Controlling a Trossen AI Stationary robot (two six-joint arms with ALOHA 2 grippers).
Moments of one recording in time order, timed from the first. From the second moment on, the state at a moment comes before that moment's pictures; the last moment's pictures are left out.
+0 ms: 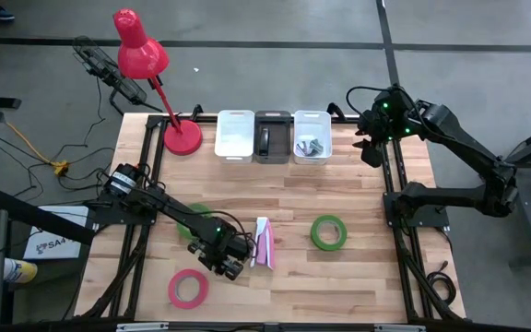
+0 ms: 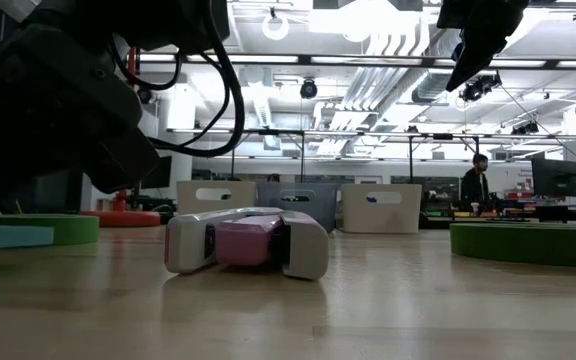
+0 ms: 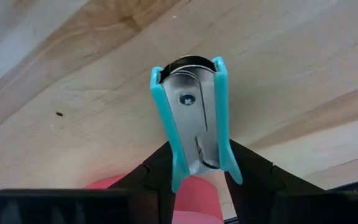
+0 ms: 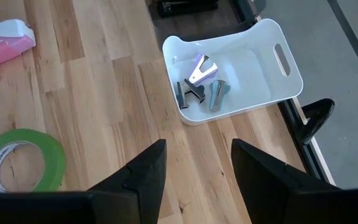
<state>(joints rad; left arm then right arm) -0.41 1.88 1.13 -0.69 0.43 -1.42 -0.74 1.04 1.20 -1.12 -0.19 -0.39</state>
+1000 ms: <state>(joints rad) -0.40 1.88 1.13 -0.65 0.41 -1.56 -0.74 1.04 1.20 -1.12 -0.19 -0.39</state>
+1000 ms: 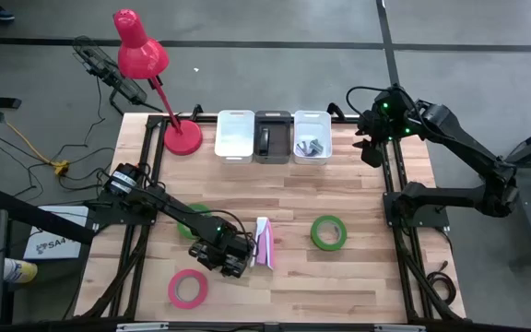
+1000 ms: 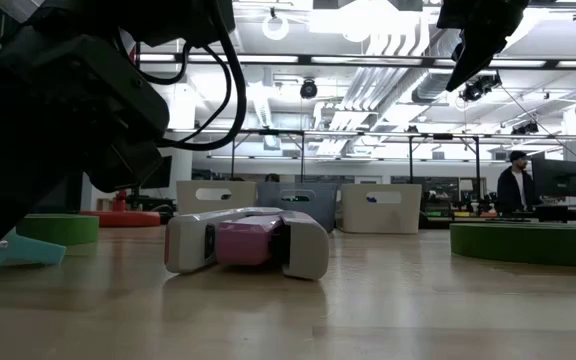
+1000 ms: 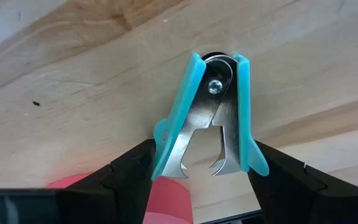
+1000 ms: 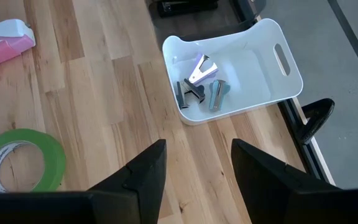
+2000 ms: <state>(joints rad) -0.40 1.88 1.14 -0.66 0.31 -1.61 -0.74 1.04 1.20 -1.12 -0.19 -0.39</state>
